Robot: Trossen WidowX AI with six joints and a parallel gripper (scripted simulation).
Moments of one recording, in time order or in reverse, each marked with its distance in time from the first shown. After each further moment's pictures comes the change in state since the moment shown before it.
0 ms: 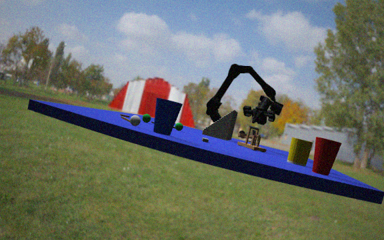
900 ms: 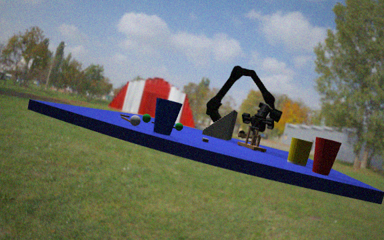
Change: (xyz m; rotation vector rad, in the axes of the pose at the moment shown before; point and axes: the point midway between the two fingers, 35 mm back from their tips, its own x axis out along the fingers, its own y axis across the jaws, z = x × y) arm 0.030 -0.003 0.029 -0.004 0.002 0.000
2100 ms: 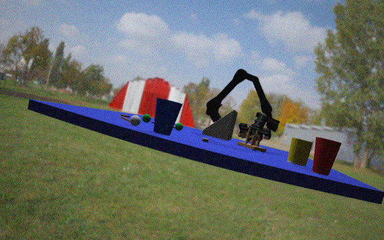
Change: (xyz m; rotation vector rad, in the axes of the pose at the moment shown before) arm 0.042 0.004 0.040 0.000 0.001 0.000
